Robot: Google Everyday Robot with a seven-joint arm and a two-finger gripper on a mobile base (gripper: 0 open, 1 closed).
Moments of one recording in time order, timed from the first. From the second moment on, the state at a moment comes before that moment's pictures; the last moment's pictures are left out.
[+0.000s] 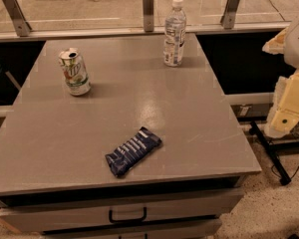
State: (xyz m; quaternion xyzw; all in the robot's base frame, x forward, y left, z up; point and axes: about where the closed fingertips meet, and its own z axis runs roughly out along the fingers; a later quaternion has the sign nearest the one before) arm 0.438 -0.217 0.976 -0.60 0.78 -0.03 0.16
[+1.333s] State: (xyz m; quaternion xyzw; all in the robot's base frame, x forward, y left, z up) arm 0.539 -0.068 0.922 -0.67 0.65 0.15 0.32
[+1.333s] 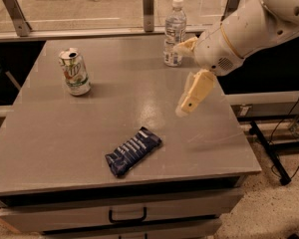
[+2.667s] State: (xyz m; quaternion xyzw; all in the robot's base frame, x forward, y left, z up) arm 0.609 0.047 0.897 -0.64 0.58 0.23 0.44
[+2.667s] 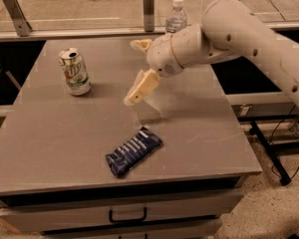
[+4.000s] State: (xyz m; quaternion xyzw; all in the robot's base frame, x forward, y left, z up) arm 0.645 0.198 0.879 -0.59 0.55 0.33 0.49
